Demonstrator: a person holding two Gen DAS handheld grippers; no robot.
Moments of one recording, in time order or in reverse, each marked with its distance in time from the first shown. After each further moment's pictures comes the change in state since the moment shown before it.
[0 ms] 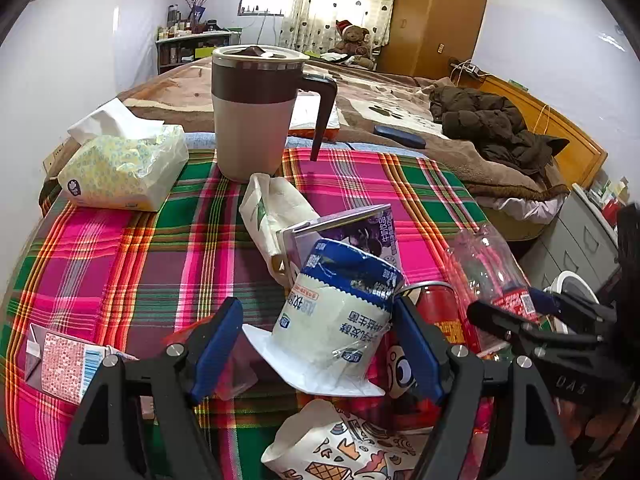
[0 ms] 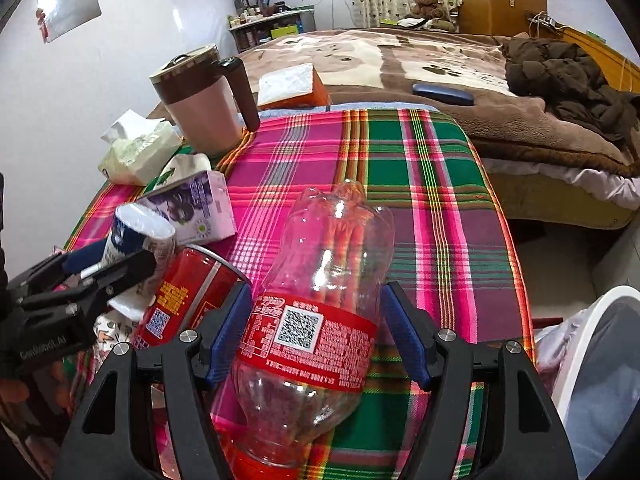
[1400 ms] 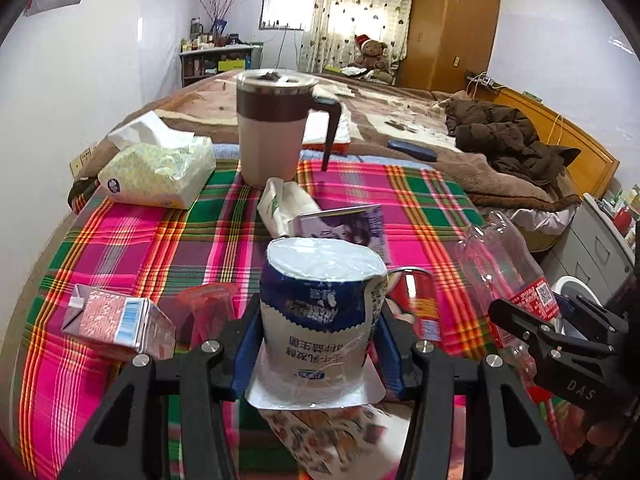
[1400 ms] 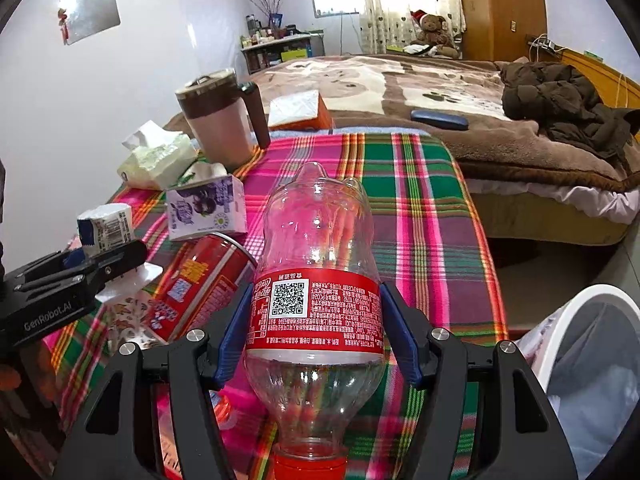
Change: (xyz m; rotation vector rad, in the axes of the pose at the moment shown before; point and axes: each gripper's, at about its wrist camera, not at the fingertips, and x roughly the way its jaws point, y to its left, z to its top) left arm -0.038 -0.017 -0.015 -0.020 -0.063 0.084; right arm -0.033 -0.007 -0.015 -0.039 -0.106 0.016
